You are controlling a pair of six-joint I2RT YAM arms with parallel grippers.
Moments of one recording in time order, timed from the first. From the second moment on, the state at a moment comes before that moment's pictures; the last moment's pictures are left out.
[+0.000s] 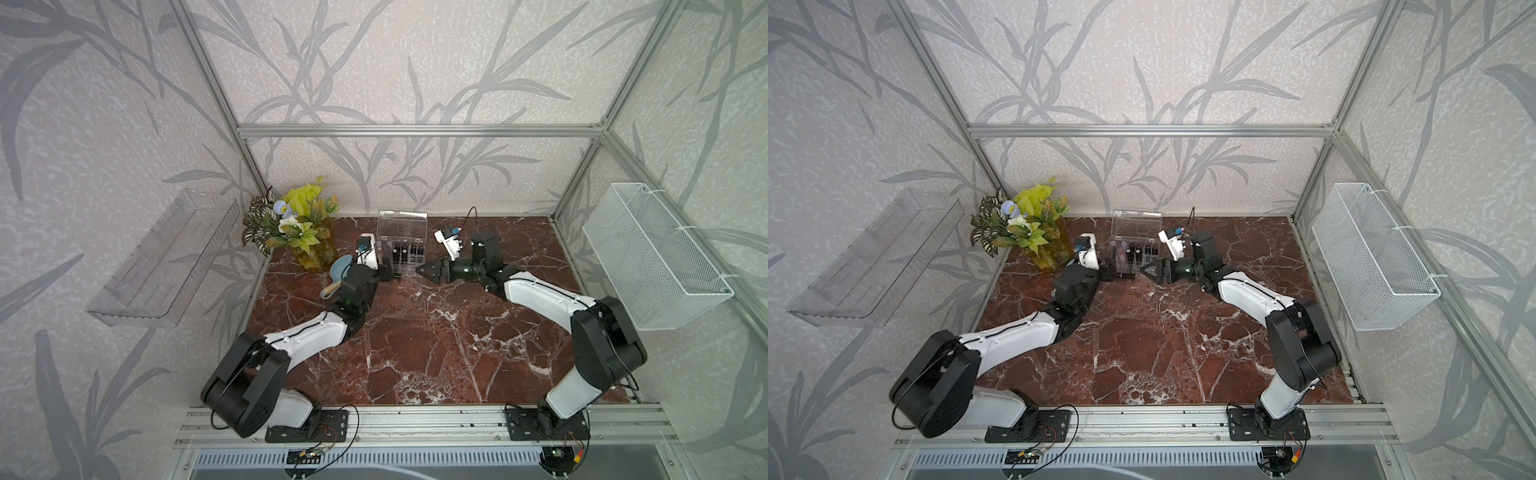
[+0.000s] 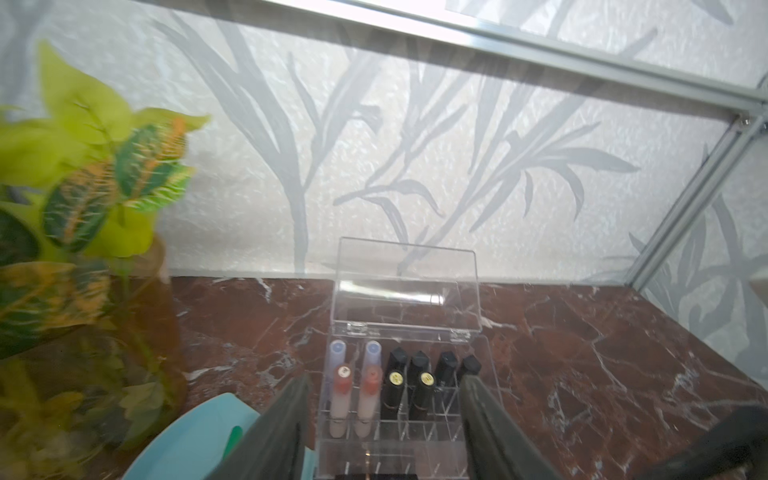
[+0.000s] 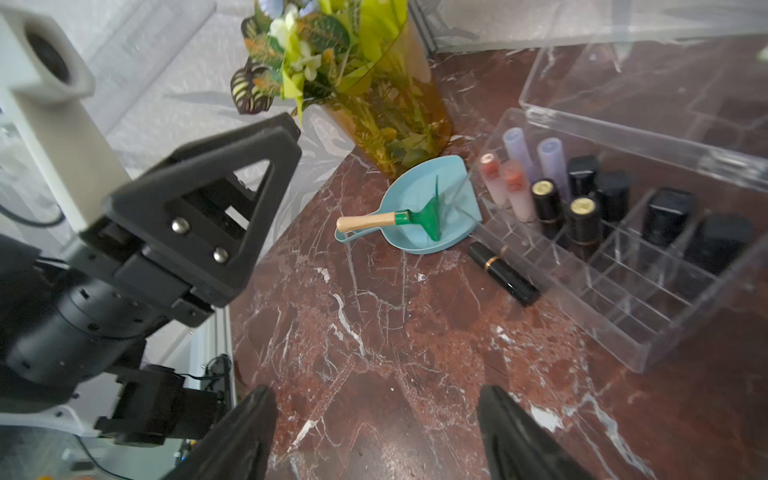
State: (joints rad) left arm -0.49 1.32 0.58 0.72 -0.38 -0.21; right arm 0.53 1.66 1.12 0.01 -0.67 0.27
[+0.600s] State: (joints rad) left arm -0.22 1.28 0.36 0.84 -0.25 -0.45; right arm 0.75 2.05 1.46 -0.34 -0.24 -0.03
